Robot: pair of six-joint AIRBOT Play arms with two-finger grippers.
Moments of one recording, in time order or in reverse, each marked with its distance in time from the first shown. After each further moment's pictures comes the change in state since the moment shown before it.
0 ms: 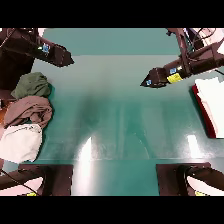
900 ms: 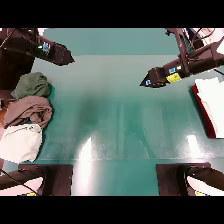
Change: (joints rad) left arm 0.000 0.000 0.000 0.017 0.034 0.003; right arm 0.004 -0.002 0.003 0.000 -0.002 0.000
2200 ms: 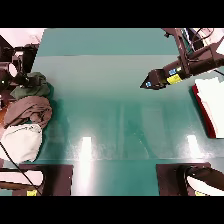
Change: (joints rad) left arm 0.452 -0.227 -0.415 0.501 0.464 -0.190; right arm 0.002 -0.001 0.000 0.001 0.028 0.000
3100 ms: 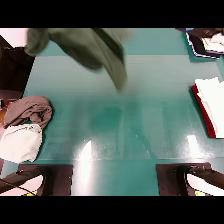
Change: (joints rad) left arm -0.353 0.313 0.607 -0.930 -0.423 0.405; right arm -0.189 0.001 0.463 0.000 -0.024 0.000
